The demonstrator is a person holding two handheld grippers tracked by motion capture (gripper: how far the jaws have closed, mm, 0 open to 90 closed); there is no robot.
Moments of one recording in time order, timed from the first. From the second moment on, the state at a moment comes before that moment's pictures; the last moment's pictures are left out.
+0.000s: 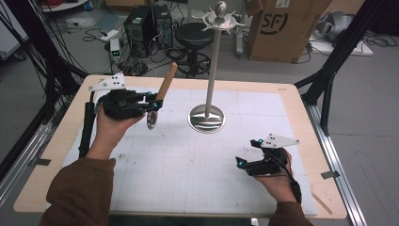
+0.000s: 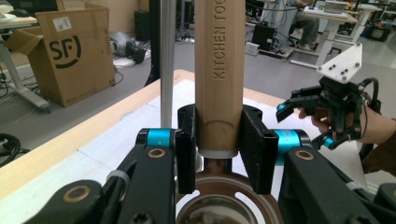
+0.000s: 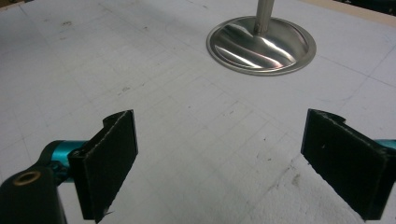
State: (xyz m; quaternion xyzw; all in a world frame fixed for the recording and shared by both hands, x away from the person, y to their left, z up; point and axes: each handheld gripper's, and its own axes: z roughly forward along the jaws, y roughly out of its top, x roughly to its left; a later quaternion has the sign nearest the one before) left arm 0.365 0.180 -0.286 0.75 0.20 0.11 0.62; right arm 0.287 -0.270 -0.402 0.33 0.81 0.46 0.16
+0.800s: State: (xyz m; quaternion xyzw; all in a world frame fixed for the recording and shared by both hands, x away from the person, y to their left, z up) left arm 0.382 0.147 -0.246 0.74 0.19 0.14 0.63; right arm 0.286 -0.273 -0.402 0.33 0.80 0.47 0.15
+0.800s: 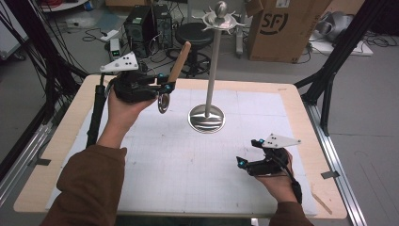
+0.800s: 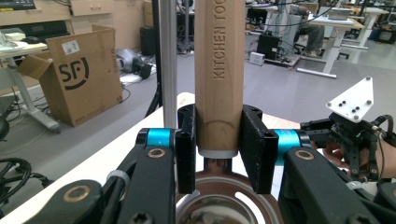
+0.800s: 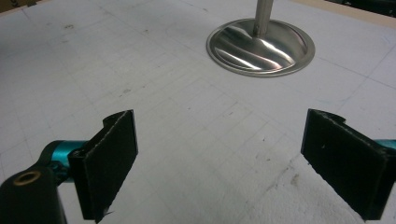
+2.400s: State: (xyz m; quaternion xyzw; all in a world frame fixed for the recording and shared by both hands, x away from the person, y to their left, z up) left arm 0.411 0.116 -0.213 0.75 0.20 0.19 0.60; right arm 0.287 -0.279 -0.405 0.34 0.80 0.47 0.15
